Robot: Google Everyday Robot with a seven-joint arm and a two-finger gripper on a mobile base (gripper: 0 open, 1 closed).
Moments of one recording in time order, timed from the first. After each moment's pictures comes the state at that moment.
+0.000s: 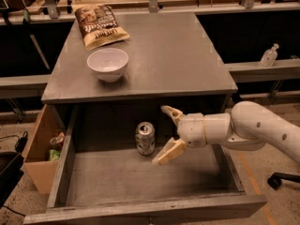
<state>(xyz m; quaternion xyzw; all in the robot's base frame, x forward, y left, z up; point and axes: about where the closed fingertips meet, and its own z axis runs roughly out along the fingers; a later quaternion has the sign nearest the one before) 0.501 -0.021 0.738 -0.54 0.61 0.35 0.46</state>
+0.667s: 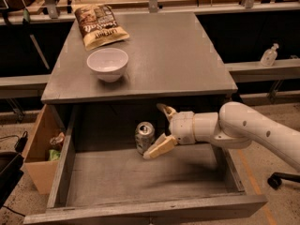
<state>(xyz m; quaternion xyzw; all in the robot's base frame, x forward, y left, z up) 0.533 -0.007 0.716 -0.52 0.63 0.33 0.47</state>
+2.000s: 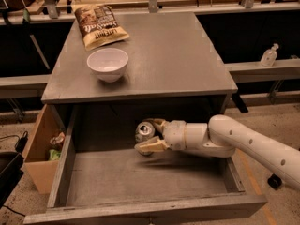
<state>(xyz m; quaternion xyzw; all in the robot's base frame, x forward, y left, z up) 0.553 0.014 0.663 -0.50 0.61 0.36 0.49</state>
